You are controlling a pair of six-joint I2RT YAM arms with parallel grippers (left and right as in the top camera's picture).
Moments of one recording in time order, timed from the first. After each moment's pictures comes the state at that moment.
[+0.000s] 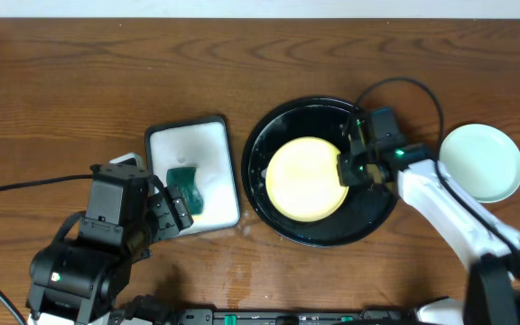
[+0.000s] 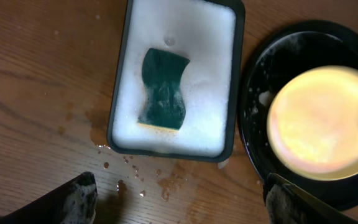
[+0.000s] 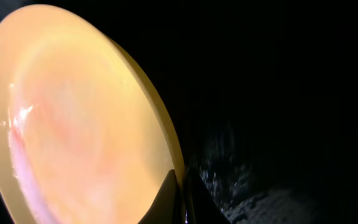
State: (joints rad) left arm -0.26 0.86 1.13 -1.29 -0.08 -0.59; right arm 0.33 1.52 0.96 -0.54 -0.11 0.16
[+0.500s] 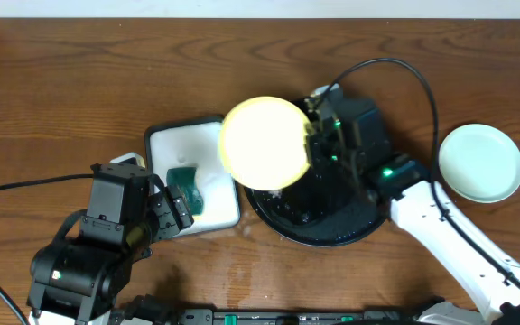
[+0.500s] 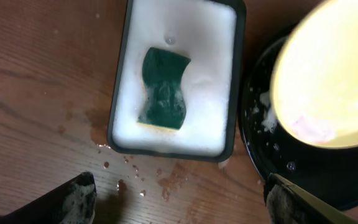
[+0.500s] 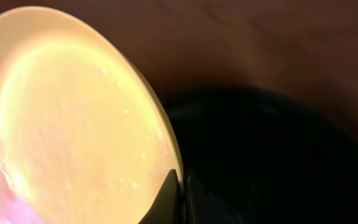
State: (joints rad) left arm -0.26 0.86 1.13 -1.29 -0.08 -0.59; right arm 0.54 1.43 1.00 -0.23 -0.06 0.15
